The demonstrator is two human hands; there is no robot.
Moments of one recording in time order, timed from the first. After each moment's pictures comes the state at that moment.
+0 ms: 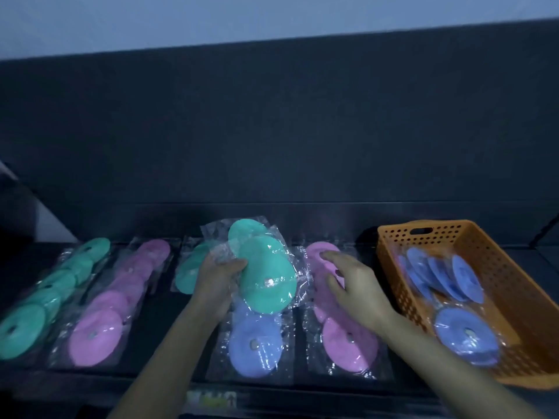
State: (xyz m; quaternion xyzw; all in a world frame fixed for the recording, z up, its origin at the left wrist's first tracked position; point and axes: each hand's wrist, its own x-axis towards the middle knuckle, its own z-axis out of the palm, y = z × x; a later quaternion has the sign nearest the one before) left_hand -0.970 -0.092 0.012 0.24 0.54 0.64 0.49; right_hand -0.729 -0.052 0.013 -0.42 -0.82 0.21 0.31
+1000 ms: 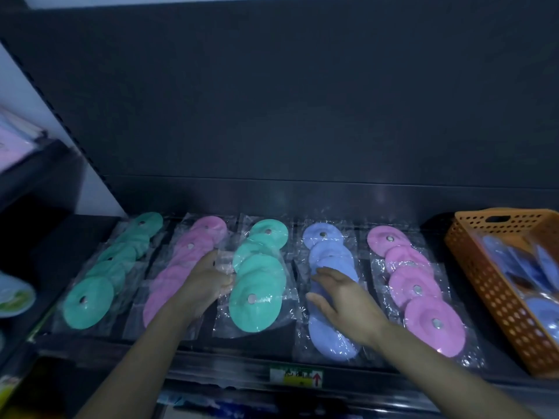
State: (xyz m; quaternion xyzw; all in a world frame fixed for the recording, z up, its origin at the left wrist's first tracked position) left_hand -1.142 -0.149 -0.024 0.33 0.70 0.41 0.48; right_hand -0.872 -0.108 -0.031 -0.43 -0.87 0.20 0.11
